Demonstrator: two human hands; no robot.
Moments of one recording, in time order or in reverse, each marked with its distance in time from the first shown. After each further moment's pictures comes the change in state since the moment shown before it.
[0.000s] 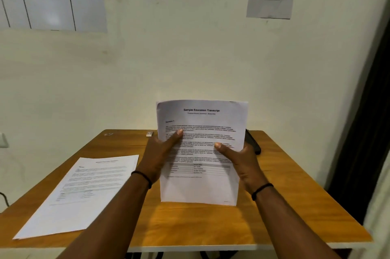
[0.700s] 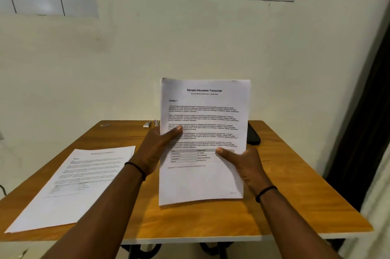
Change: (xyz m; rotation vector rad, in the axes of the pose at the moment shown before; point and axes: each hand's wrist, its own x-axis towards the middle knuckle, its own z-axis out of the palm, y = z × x) left_hand 0.007 -0.010 0.000 -0.078 -0.127 -0.121; right_hand -0.009 0.031 -0.023 0.002 0.001 0.024
